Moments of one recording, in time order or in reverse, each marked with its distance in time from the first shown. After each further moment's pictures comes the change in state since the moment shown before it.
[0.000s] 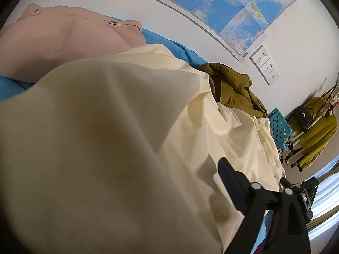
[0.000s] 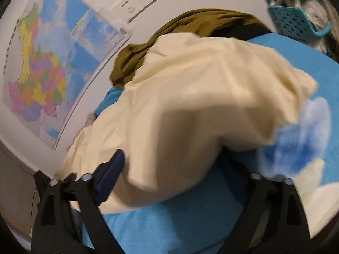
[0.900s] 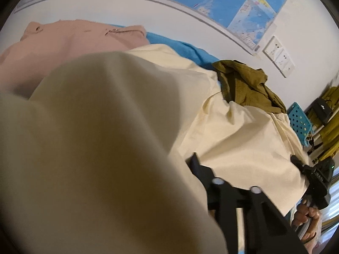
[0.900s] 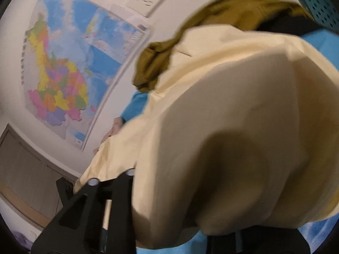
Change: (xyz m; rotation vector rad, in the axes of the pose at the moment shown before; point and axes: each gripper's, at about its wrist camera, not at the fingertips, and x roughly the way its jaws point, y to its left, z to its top) left arm 0.002 -0.018 0.011 0.064 -0.001 0.162; right arm 0.033 0.020 0.047 -0.040 0.057 0.214
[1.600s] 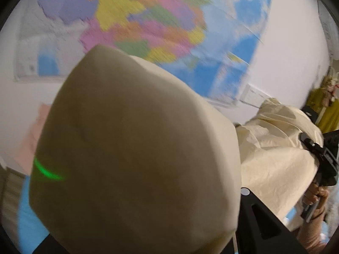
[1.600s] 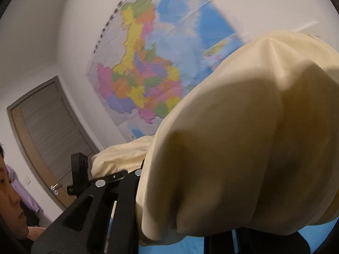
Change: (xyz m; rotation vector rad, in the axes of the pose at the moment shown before) left arm -0.156 0.018 0.104 0.155 -0.266 0.029; right arm 0.016 0.190 0.071 -0.396 -0.050 0.343
